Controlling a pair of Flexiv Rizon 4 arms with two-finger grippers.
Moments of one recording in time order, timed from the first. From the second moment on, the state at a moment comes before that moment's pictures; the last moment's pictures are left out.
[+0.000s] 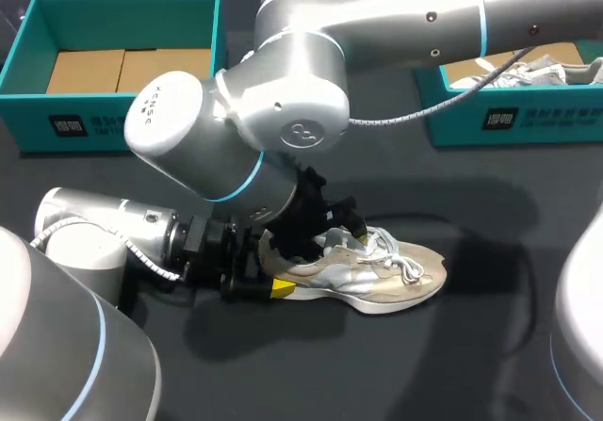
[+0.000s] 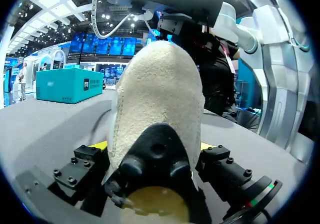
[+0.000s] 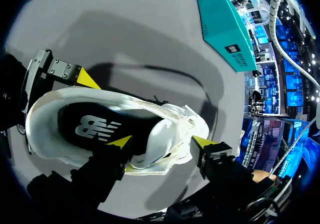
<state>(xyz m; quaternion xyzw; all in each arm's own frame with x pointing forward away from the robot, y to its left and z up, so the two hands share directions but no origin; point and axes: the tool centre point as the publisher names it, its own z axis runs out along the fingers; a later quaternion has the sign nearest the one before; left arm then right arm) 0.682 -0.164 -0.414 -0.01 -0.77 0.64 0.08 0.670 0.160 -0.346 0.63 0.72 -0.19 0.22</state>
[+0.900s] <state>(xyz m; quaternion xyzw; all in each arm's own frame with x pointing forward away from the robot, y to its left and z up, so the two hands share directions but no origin) 0.682 -0.163 -0.414 -0.01 -0.77 0.64 0.08 0.671 0.165 -0.332 0.65 0.72 -0.17 0.19</state>
